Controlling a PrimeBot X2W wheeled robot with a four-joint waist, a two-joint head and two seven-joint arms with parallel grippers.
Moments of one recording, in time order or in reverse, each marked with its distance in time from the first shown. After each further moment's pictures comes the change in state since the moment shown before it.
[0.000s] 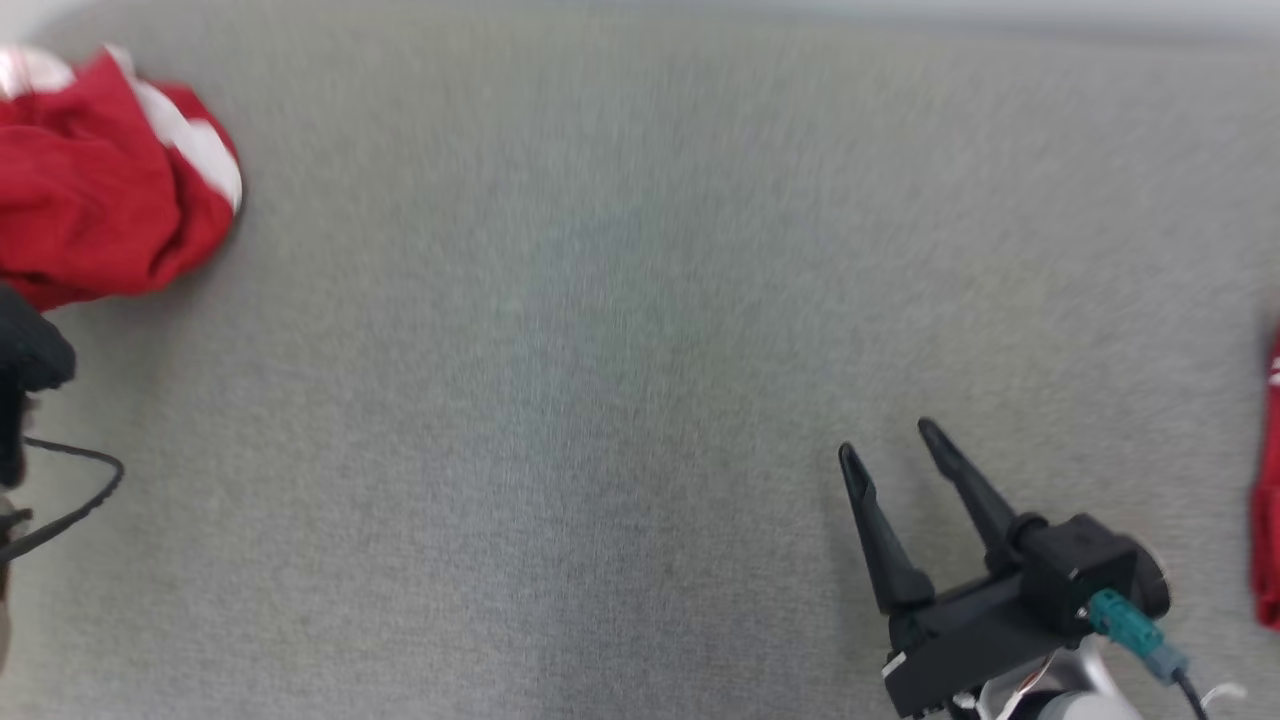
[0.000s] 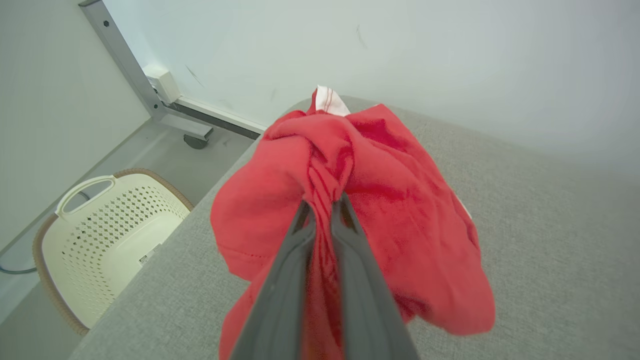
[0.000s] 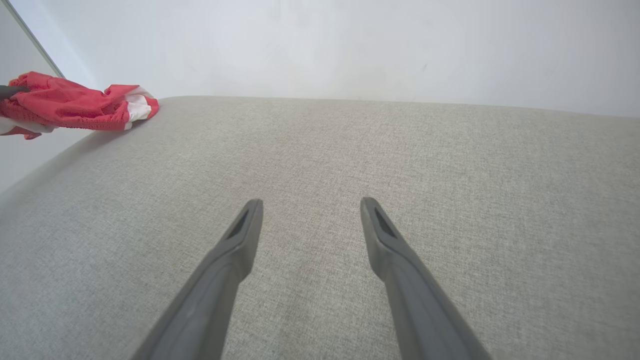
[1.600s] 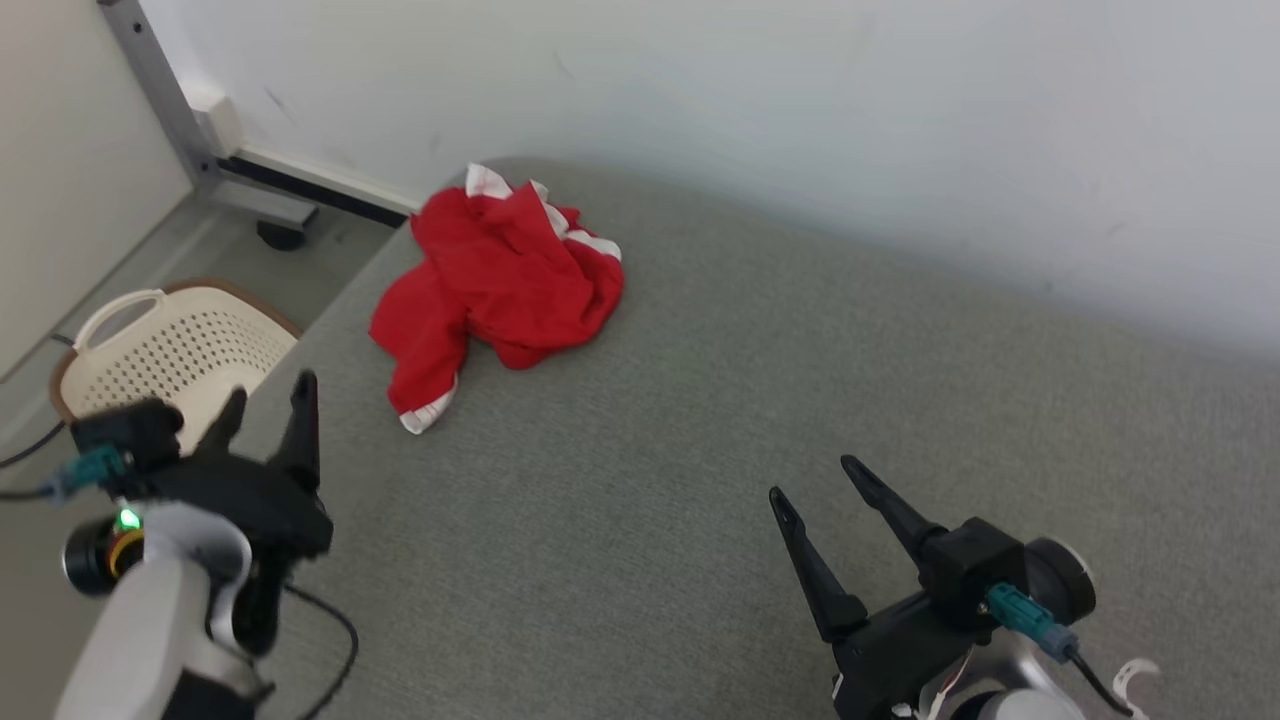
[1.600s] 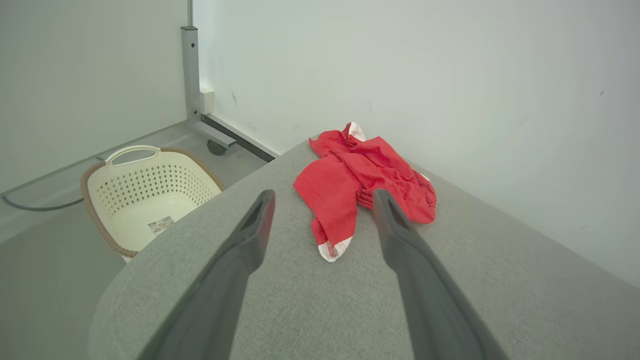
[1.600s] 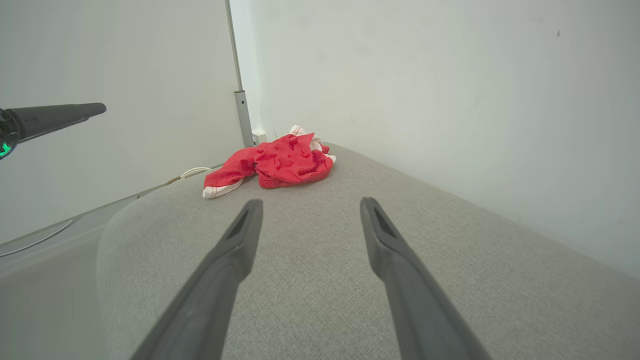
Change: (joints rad) left arm 0.460 -0.227 0.067 -0.464 0.034 -0.021 0.019; right arm -0.059 -0.008 0.113 0.154 -0.021 0.000 0.019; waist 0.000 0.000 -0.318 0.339
